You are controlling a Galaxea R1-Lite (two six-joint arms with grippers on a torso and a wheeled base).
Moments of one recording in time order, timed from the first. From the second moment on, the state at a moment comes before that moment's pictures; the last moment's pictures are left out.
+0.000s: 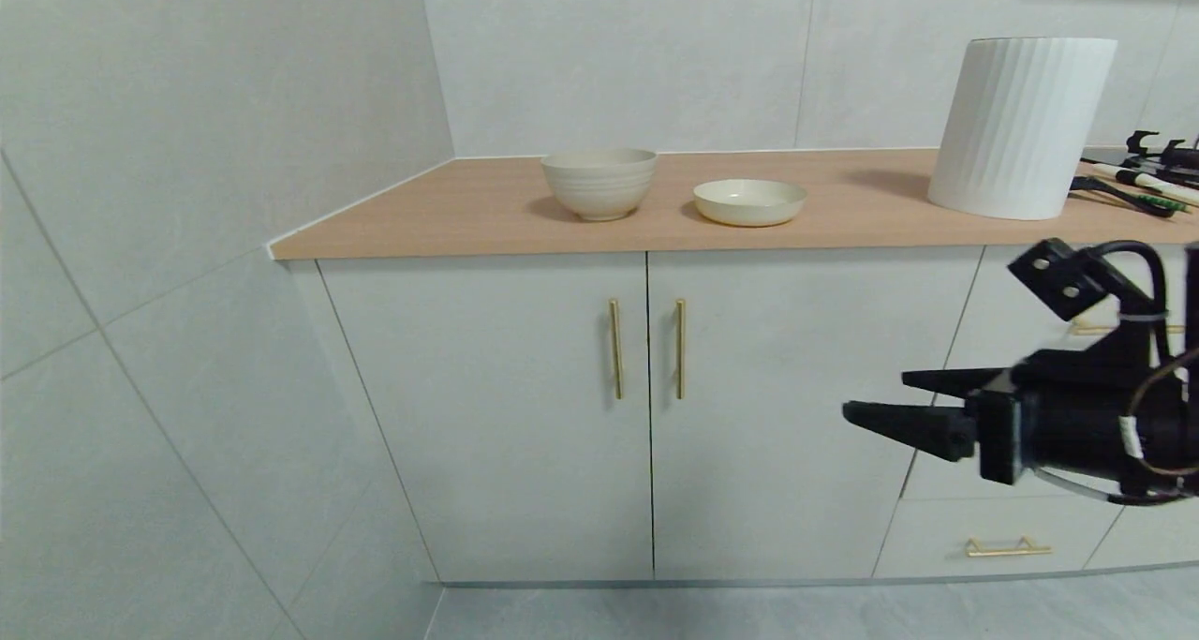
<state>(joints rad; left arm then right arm) 0.00 0.00 0.00 0.00 -0.02 0.00 0.42 1.40 -0.72 -0.33 0.29 0.10</state>
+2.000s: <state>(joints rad) 0.00 0.00 0.00 0.00 -0.02 0.00 0.52 2.30 -1.37 -0.74 0.27 0.36</state>
